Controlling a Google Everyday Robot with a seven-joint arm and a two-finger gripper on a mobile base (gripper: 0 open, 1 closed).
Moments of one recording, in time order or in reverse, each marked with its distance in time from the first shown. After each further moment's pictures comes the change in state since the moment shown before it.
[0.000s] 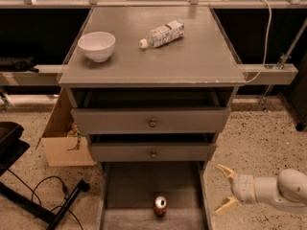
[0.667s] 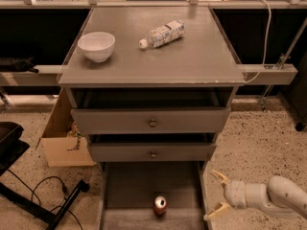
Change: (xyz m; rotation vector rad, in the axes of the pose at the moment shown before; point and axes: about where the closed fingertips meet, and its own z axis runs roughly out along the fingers) arm 0.037 0.002 0.038 0.006 0.002 -0.013
